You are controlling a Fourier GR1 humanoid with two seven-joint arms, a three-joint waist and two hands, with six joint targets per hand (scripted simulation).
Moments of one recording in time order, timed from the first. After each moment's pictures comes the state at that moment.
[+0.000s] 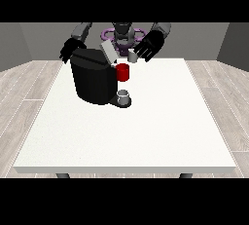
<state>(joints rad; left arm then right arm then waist) -1.09 0.47 0.12 -0.65 -0.59 -0.13 -0.14 -0.31 -0.03 -0.02 -1.35 -0.01 -0.15 -0.04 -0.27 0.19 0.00</state>
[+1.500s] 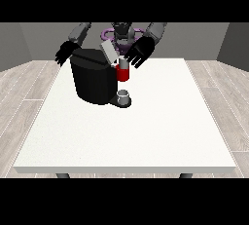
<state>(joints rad) -1.18 0.45 0.12 -0.62 -0.64 -0.15 -0.13 -0.33 -0.05 -0.07 -1.36 -0.04 -0.14 -0.07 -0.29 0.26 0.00</state>
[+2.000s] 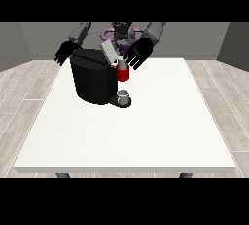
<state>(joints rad) -1.18 0.43 0.12 -0.60 -0.65 -0.16 -0.12 -0.33 -0.05 -0.07 -1.37 -0.04 -0.15 -0.06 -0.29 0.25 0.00</state>
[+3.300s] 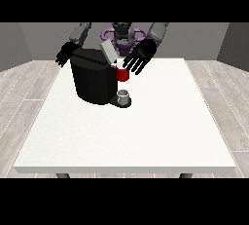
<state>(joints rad) -1.16 0.45 0.08 -0.62 -0.72 -0.16 -0.17 -0.33 -0.04 -0.07 -1.36 -0.03 -0.18 -0.07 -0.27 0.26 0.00</state>
